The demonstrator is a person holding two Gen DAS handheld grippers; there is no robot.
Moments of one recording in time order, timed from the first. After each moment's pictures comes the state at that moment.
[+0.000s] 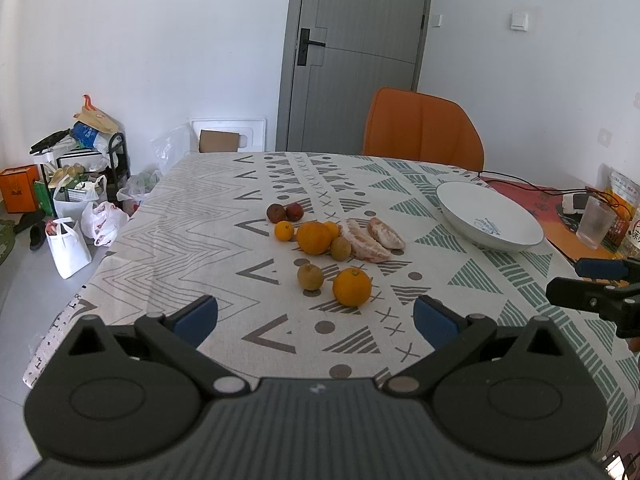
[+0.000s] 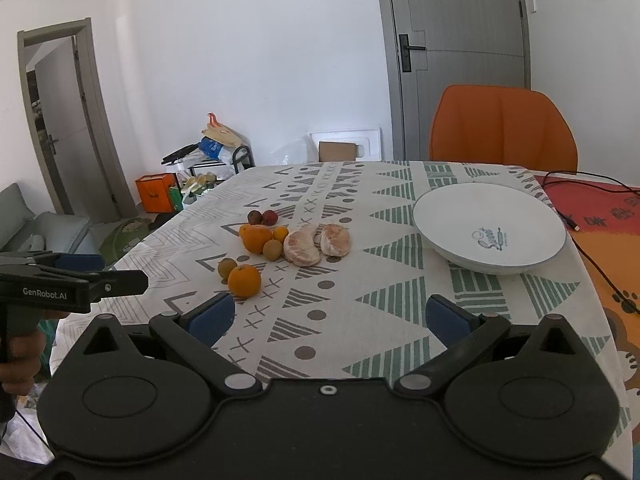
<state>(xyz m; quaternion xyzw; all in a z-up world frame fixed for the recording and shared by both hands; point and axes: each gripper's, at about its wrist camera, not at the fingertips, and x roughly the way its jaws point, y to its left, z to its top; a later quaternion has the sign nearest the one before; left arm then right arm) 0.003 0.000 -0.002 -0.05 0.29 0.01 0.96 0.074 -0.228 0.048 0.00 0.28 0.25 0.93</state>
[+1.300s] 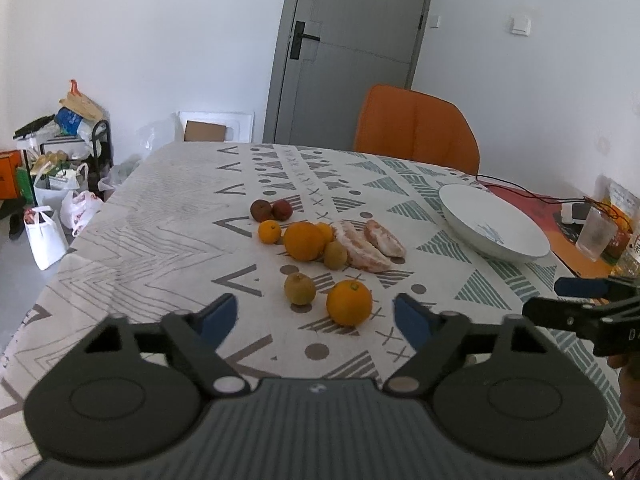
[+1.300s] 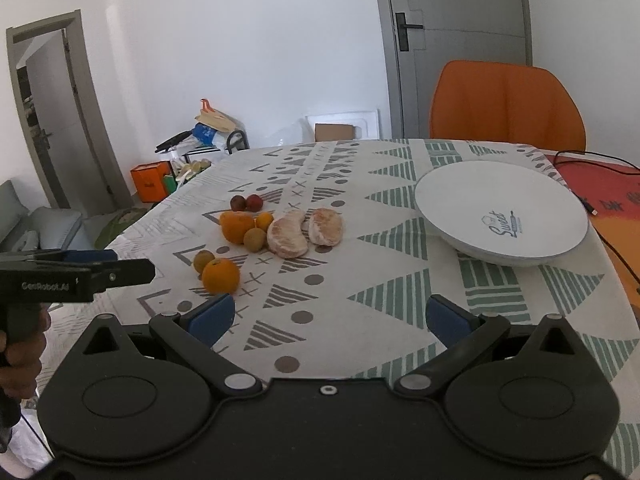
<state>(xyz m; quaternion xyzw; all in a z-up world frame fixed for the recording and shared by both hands) 0.046 0.011 -0.029 -0.08 0.29 -0.01 0.95 0.116 -0.218 0.019 0.01 0.31 0.25 0.92</state>
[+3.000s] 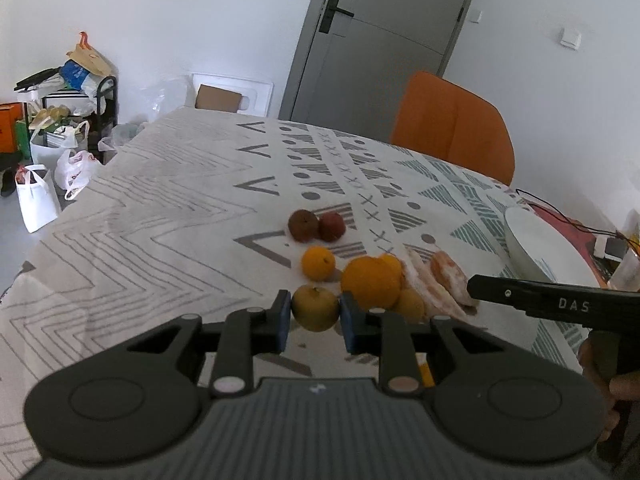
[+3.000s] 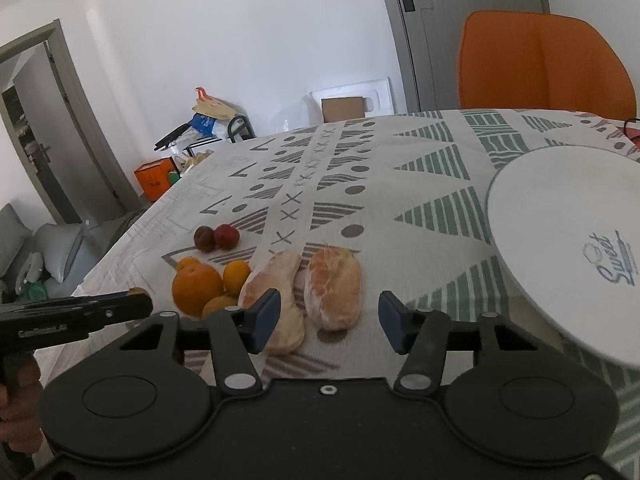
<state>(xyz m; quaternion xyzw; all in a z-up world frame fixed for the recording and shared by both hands) 0.142 0.061 -0.056 -0.14 0.32 0.00 0.94 0.256 -0.154 -0.020 0.04 0.36 0.27 0.89</state>
